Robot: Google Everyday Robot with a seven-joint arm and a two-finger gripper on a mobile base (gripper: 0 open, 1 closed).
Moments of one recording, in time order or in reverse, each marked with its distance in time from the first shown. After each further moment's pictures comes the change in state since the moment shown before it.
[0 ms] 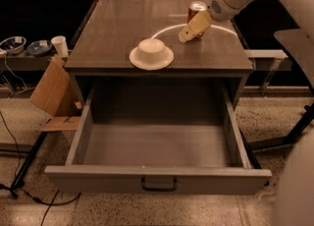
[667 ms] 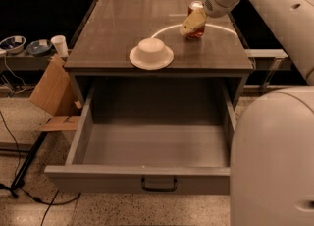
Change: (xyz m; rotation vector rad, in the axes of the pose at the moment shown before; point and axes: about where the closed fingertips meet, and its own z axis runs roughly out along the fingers) arm -0.020 -0.058 0.049 0.148 0.016 0.080
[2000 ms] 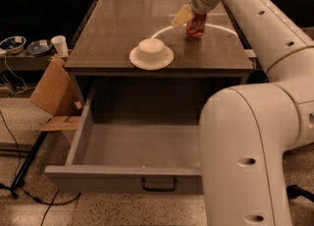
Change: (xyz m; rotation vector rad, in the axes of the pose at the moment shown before) arm -0.050 -0.005 0.050 0.008 -0.081 -0.070
